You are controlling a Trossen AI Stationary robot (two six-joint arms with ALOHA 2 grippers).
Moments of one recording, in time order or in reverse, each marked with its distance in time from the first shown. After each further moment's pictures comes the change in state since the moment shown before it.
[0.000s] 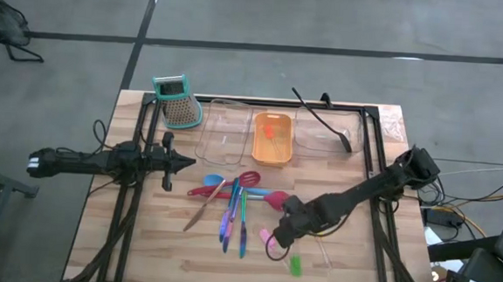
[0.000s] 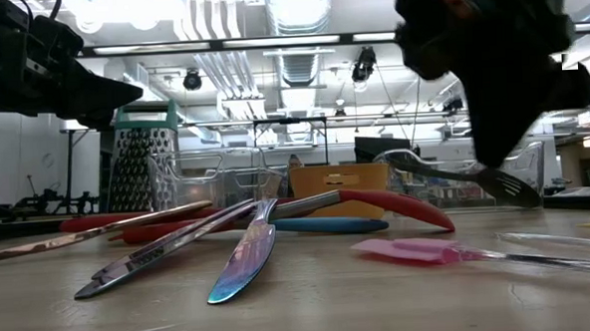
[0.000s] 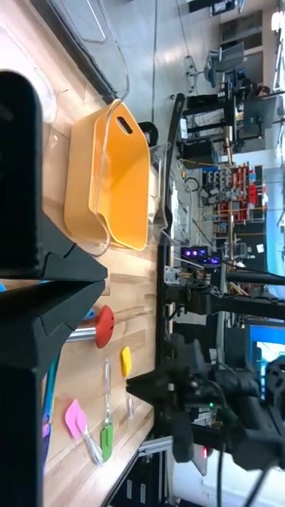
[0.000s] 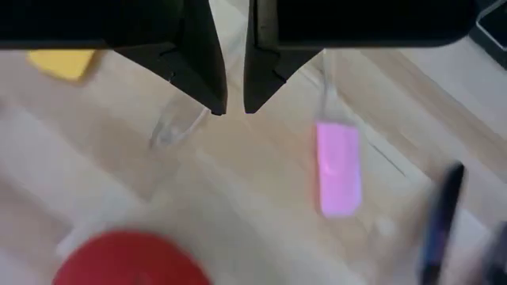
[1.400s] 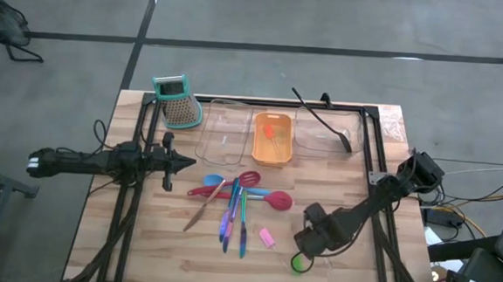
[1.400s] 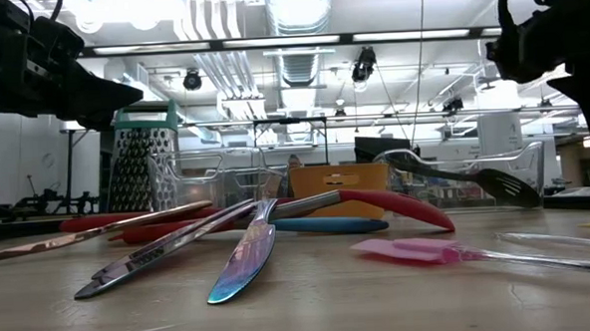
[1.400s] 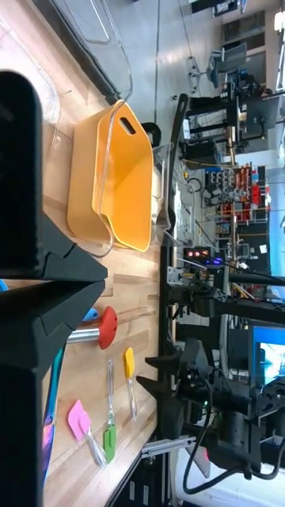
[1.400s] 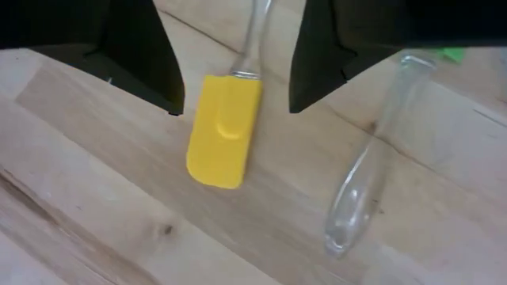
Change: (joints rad) left arm 0.000 0.001 0.000 -0.006 -0.002 0.000; right arm 0.164 0.004 -0.055 -0.274 0.027 0.272
